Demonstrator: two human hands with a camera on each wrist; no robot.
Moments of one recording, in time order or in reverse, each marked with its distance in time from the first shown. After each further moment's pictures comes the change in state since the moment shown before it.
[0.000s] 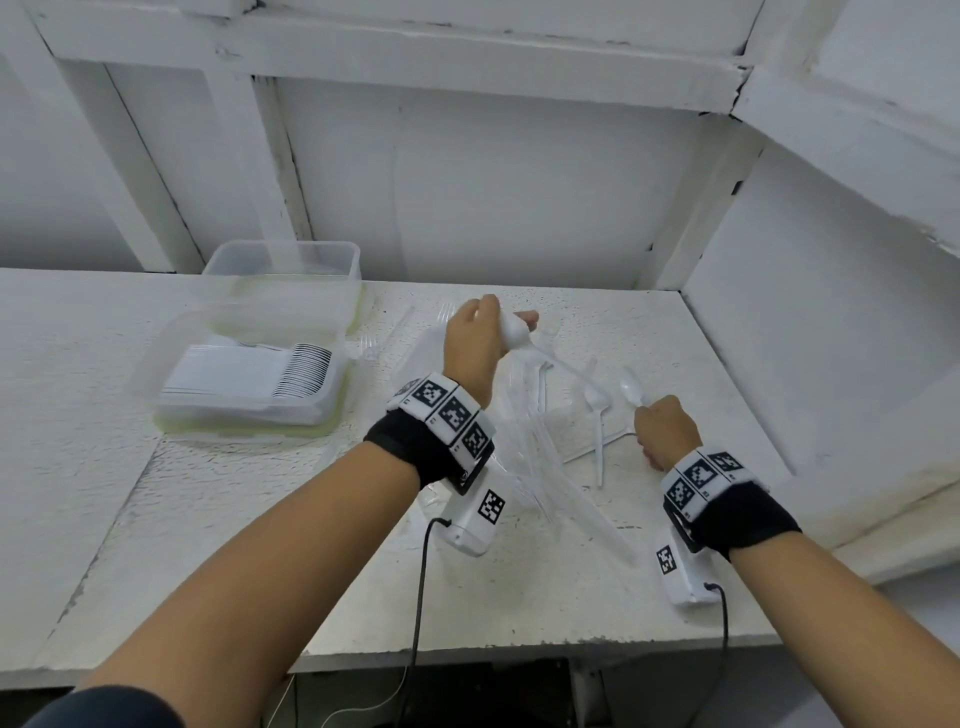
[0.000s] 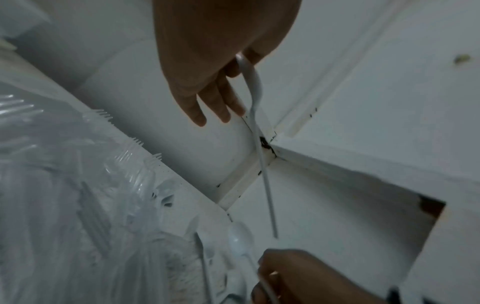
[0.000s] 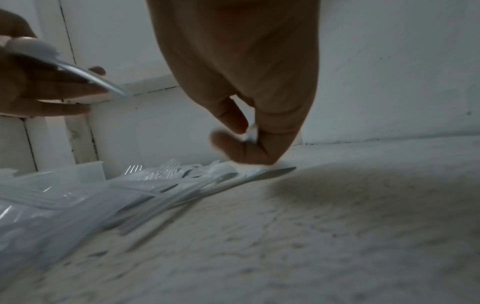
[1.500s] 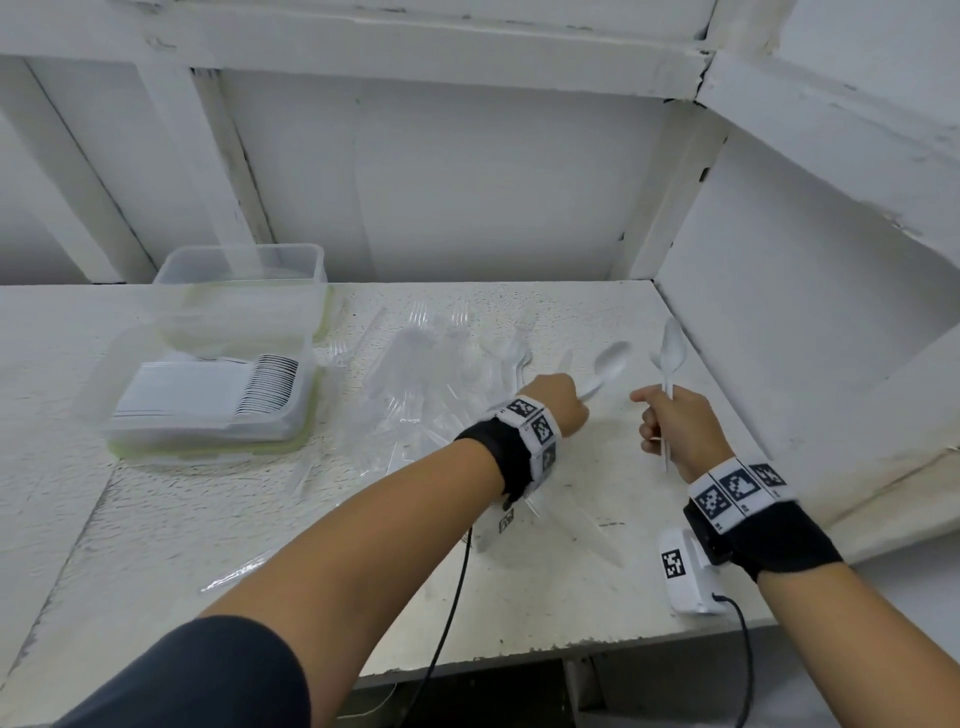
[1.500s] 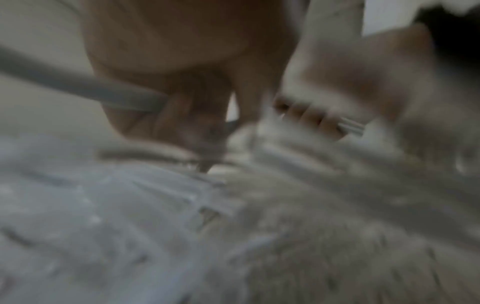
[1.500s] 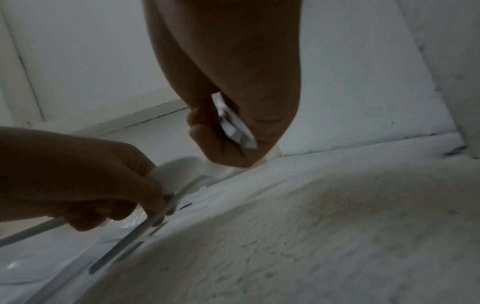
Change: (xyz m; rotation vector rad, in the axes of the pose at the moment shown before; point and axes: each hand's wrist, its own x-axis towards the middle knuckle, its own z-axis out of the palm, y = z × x) left_hand 0.004 -0.066 0.064 1.379 -0.565 -0.029; right_hand -0.027 0.004 -0.037 0.523 -0.081 -0.073
